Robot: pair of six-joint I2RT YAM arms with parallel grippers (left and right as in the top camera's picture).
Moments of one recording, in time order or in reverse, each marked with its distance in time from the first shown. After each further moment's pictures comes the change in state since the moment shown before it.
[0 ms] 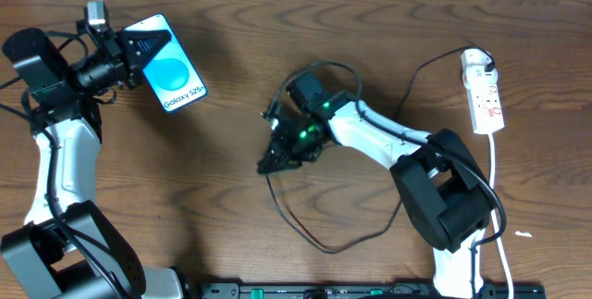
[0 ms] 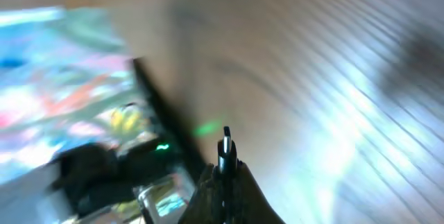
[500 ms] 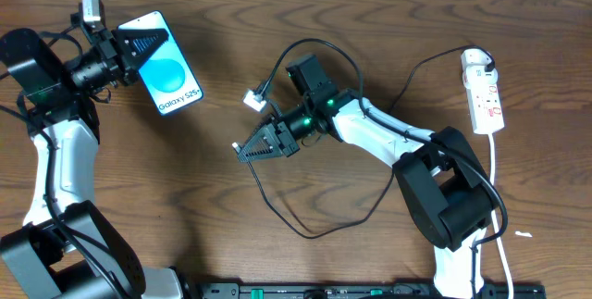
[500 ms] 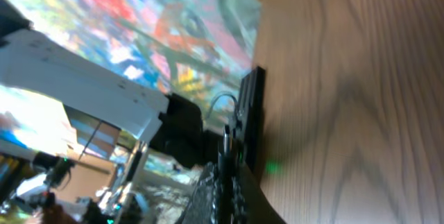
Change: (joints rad) left arm 0.012 0.000 0.000 0.116 0.070 -0.007; right arm -0.019 0.000 -0.001 0.398 -0.484 -0.268
